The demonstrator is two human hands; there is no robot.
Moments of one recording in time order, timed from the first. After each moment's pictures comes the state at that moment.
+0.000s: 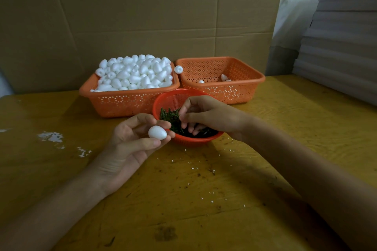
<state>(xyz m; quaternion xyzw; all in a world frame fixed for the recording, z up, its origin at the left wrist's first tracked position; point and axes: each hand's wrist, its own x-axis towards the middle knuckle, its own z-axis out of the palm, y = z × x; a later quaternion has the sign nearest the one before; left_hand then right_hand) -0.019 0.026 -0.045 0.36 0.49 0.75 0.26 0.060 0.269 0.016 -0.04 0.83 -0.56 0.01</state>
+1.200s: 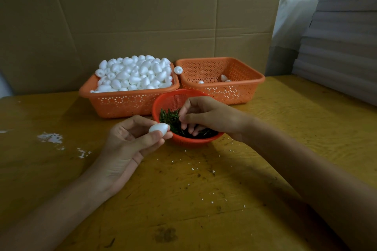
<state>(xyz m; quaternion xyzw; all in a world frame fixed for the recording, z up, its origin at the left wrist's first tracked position) 0.008 0.035 -0.024 0.27 0.51 0.79 0.21 0.060 0.269 0.016 -0.04 0.83 -0.56 0.01</state>
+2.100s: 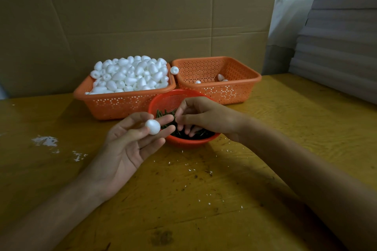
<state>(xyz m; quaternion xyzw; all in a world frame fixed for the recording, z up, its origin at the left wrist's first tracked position) 0.005 0.034 -0.022 0.30 0.42 0.80 0.31 0.058 0.272 0.013 -0.05 0.83 -0.56 0.01</state>
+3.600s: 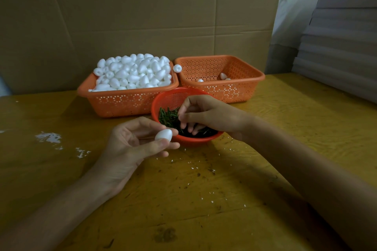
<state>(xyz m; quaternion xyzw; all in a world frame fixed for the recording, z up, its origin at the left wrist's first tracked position) 0.016 0.035 -0.023 0.34 0.56 0.73 0.20 0.060 0.270 0.014 -0.05 0.83 -0.56 0.00</state>
